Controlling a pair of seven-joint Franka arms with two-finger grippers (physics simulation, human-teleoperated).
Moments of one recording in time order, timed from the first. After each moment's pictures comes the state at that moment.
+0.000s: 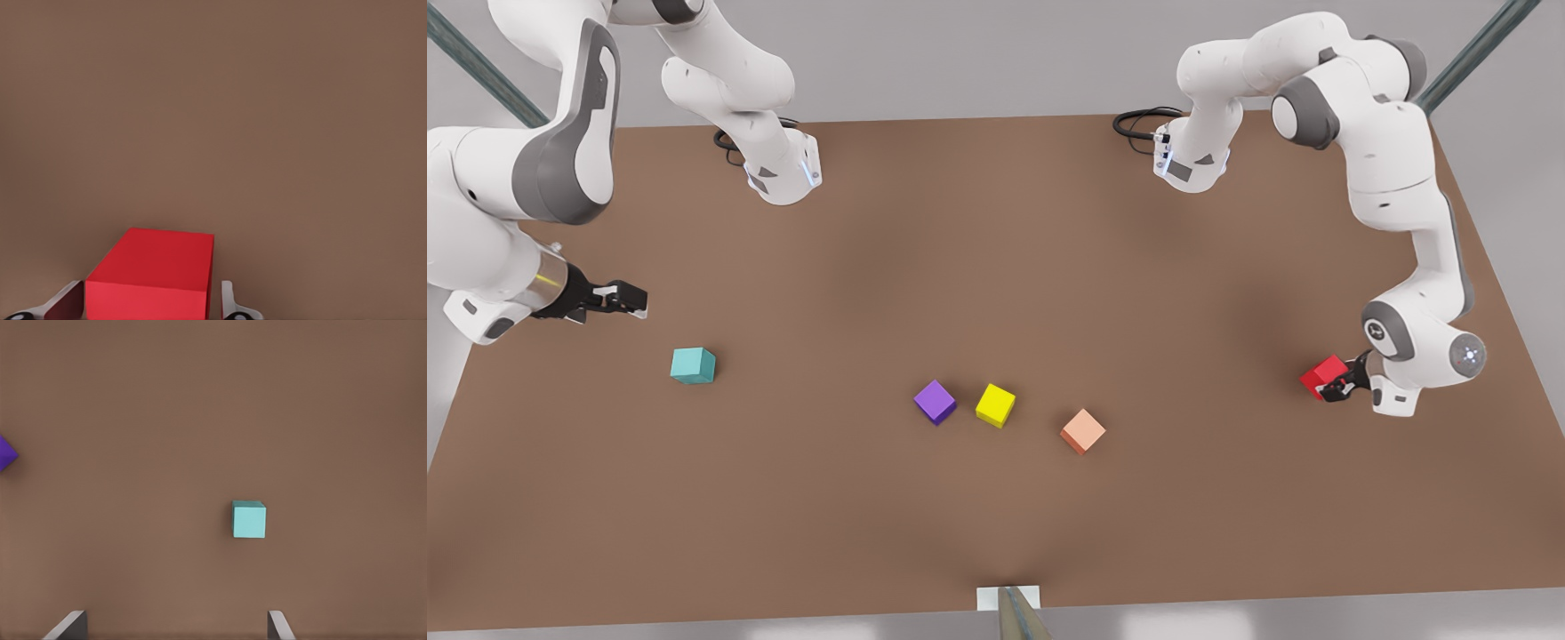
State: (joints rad) left arm 0.03 0.69 0.33 -1.73 -0.26 2.18 -0.15; right arm -0.02 0.12 -0.05 -1.50 -0.01 1.49 -0.13
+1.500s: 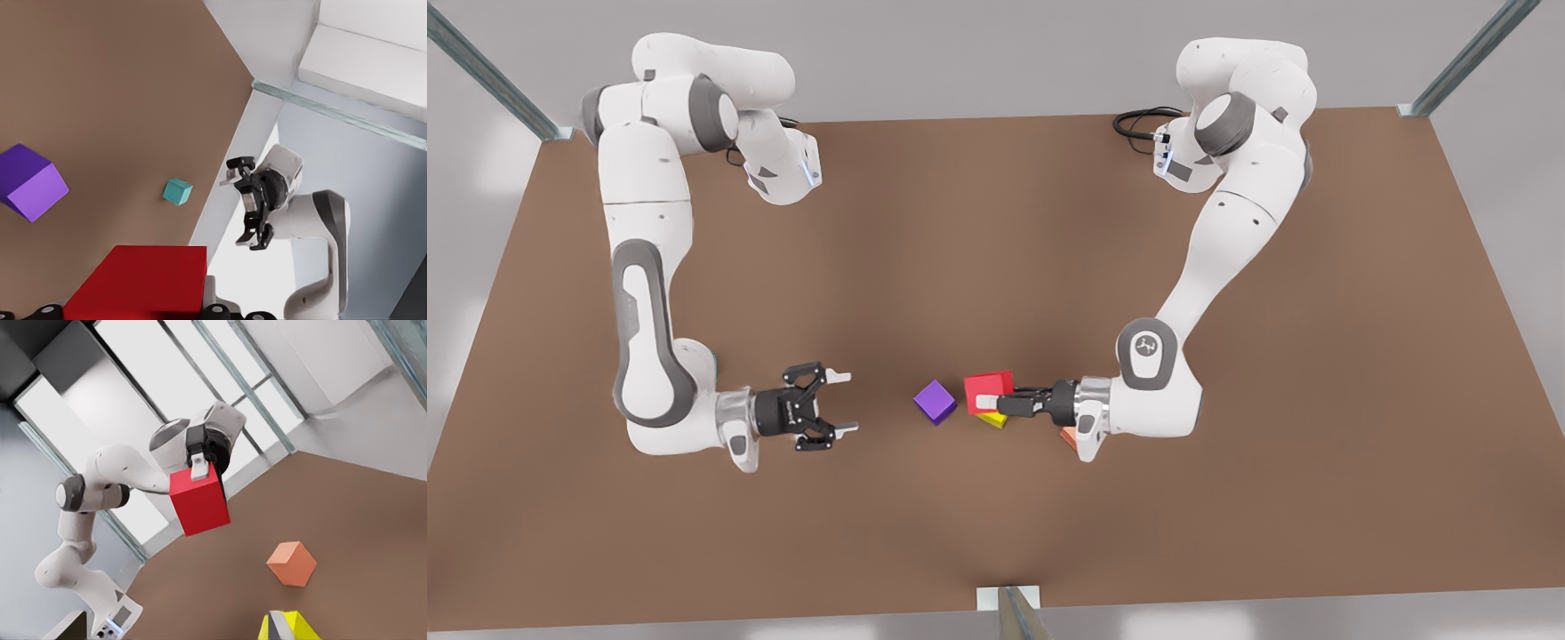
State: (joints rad) left arm -0.12 1.02 -0.62 -1.05 -0.90 2.14 -0.20; right arm 0.08 0.71 -0.04 -1.48 1.45 1.55 -1.57
